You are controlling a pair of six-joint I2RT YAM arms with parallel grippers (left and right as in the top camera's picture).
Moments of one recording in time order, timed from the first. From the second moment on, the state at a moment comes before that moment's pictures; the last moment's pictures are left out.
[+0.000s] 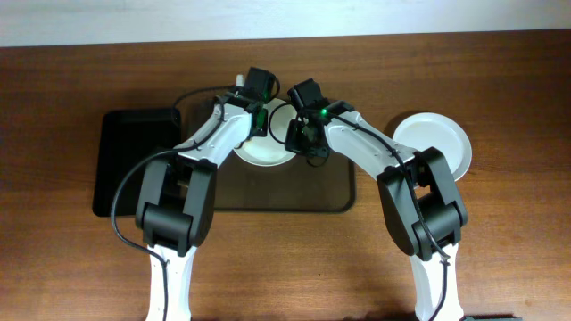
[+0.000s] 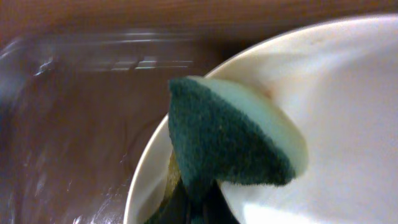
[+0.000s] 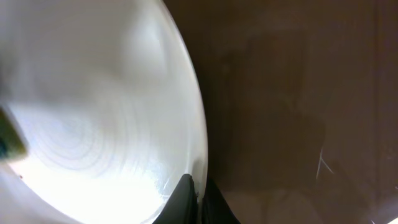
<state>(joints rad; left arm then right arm) -0.36 2.27 1.69 -0.62 -0.31 -0.24 0.47 2.20 1.61 -0.64 -0.10 0.71</state>
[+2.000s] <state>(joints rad) -0.29 2.26 1.73 -1.00 -0.13 -0.02 0.48 2.20 1.61 -0.65 -0.16 0.67</state>
